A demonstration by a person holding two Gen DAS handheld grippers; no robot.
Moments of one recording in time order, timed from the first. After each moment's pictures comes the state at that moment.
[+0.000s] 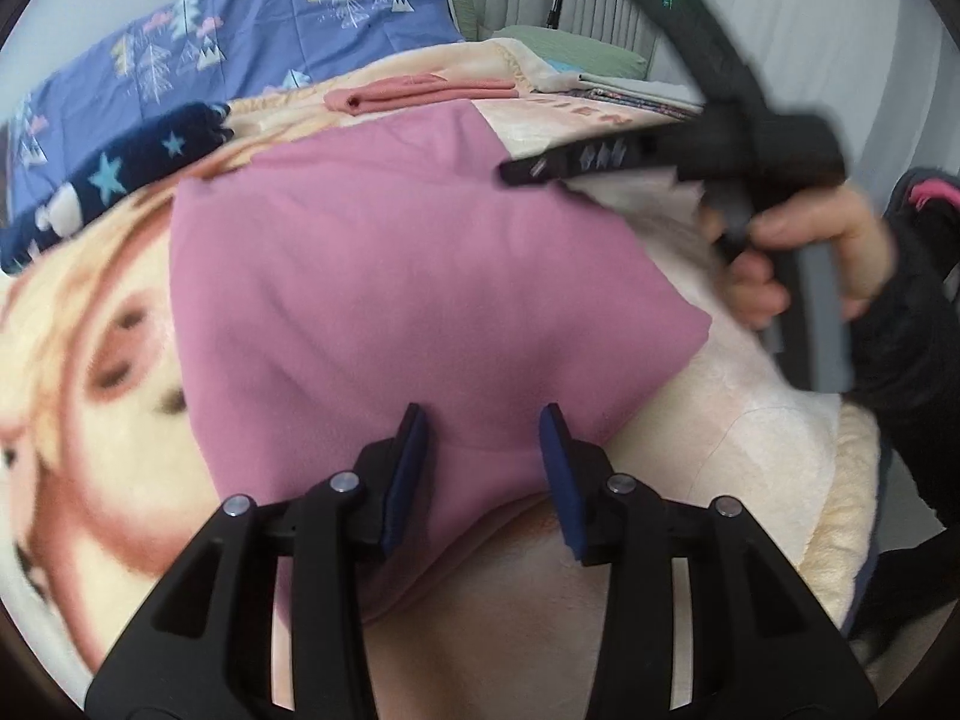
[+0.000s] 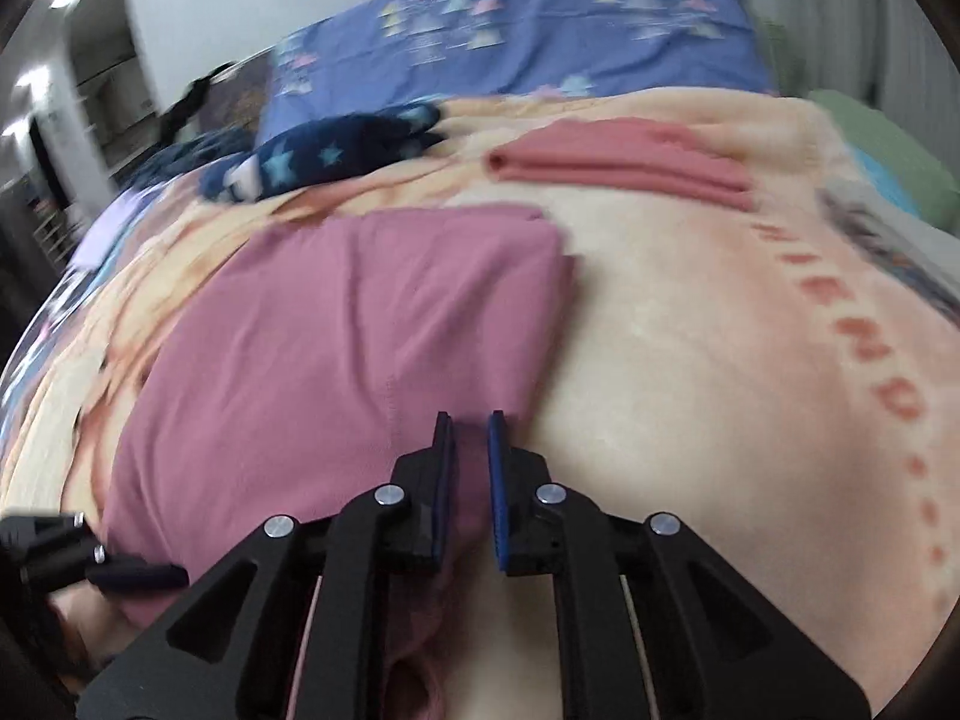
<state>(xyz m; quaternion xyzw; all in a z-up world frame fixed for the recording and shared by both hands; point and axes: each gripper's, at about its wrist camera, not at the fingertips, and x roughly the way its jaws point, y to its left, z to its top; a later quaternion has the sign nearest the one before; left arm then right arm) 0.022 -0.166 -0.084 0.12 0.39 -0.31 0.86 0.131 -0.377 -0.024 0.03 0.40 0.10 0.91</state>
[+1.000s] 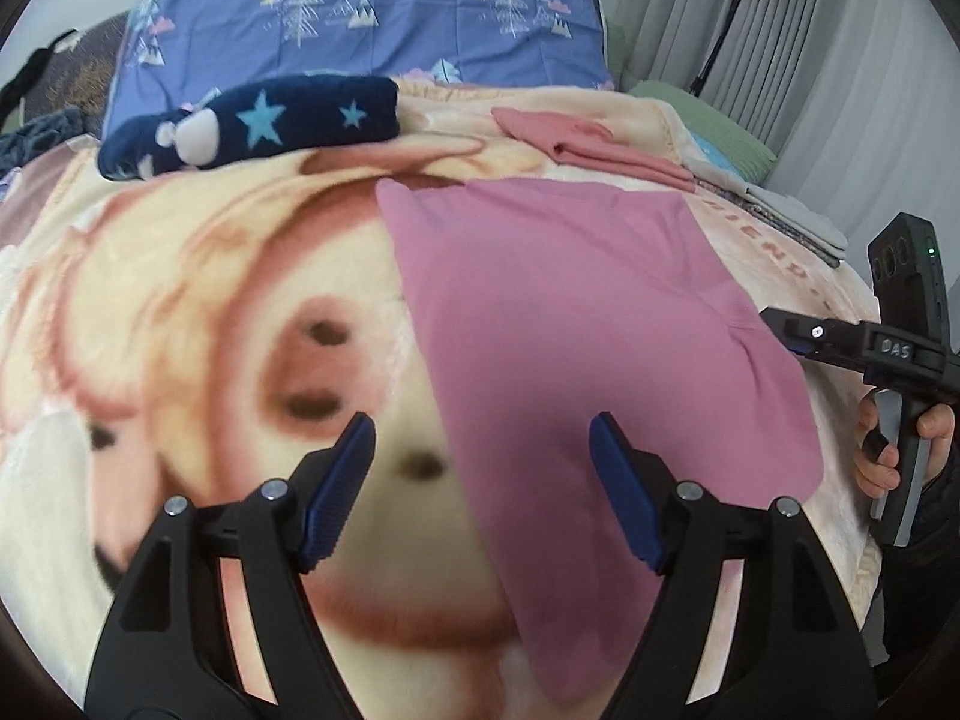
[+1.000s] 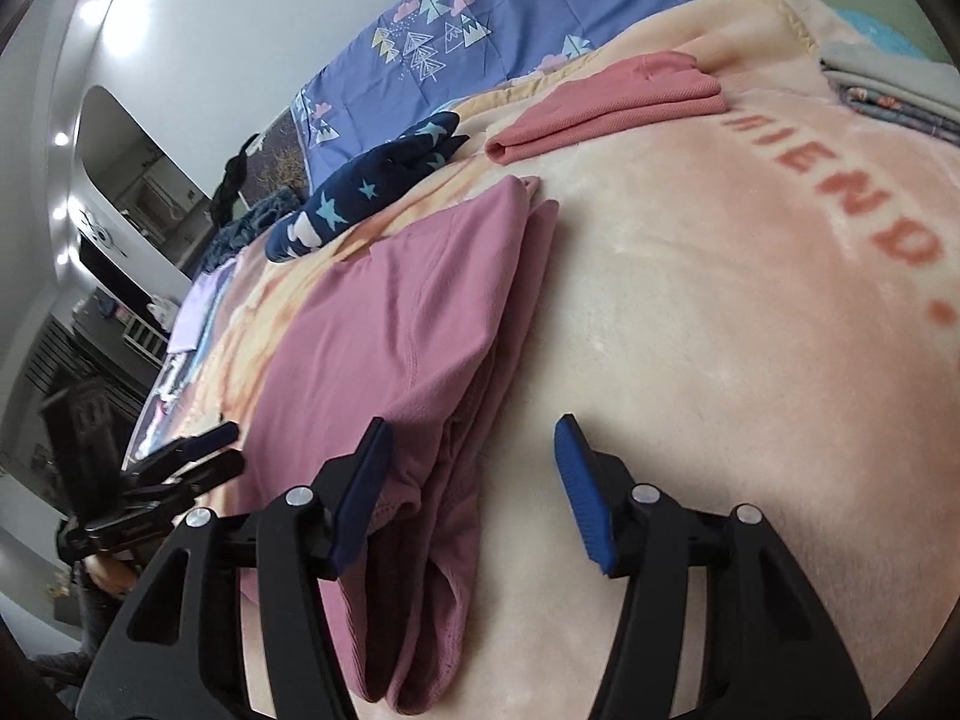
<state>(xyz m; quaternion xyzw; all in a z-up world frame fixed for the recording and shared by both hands) 0.103 -0.083 -0.057 0.00 0.42 -0.21 0.88 0.117 -0.424 -0.034 0.21 0.42 0.21 0.86</state>
